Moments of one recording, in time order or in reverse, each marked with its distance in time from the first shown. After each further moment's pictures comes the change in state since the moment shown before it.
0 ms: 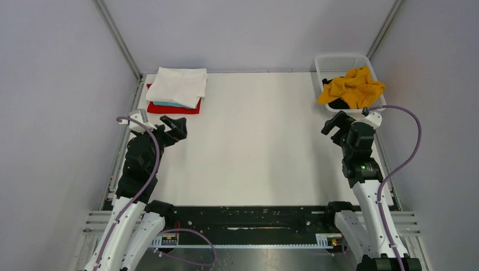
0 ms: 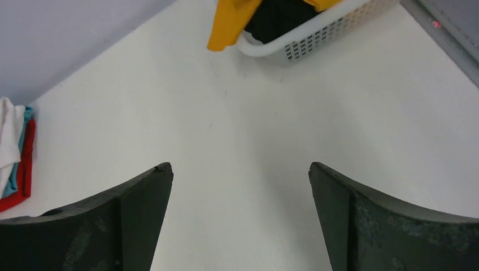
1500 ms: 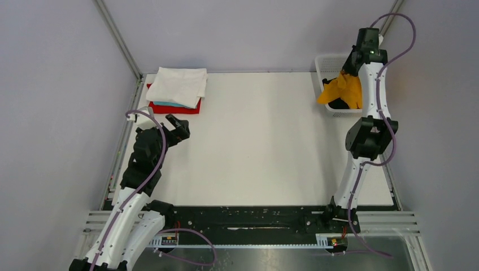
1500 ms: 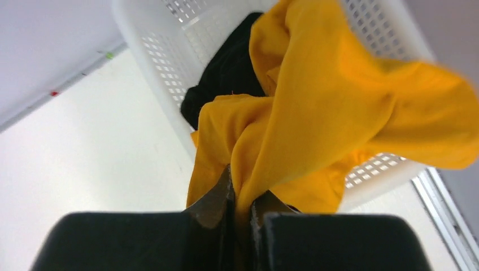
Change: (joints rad) left arm 0.001 0.076 -0.004 -0.042 -0.050 -0.016; right arm -0.150 1.456 1.656 -0.657 -0.015 -0.141
